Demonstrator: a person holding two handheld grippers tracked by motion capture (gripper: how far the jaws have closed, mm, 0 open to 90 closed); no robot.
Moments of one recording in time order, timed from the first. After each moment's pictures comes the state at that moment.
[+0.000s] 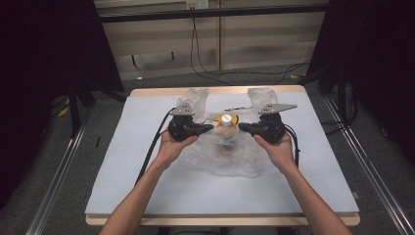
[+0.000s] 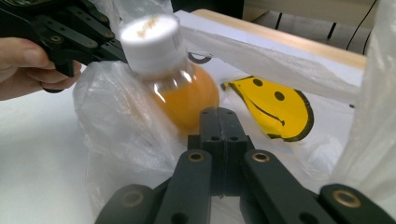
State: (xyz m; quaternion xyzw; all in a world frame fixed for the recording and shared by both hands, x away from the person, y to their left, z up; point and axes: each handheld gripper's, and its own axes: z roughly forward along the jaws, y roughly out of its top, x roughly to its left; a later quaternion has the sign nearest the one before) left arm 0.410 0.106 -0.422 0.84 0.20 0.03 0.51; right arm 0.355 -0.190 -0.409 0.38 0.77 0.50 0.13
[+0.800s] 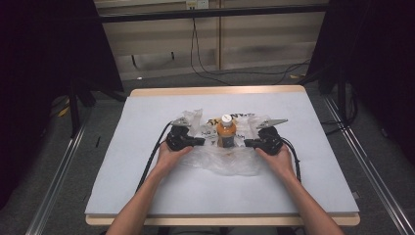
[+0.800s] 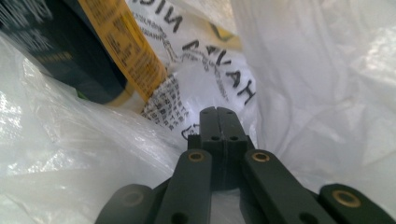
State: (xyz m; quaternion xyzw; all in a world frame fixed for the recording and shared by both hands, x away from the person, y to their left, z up) left arm 0.424 0.126 -0.486 0.86 0.27 0.01 0.44; right arm 0.371 -0.205 -0.491 0.43 0.80 0.41 0.10
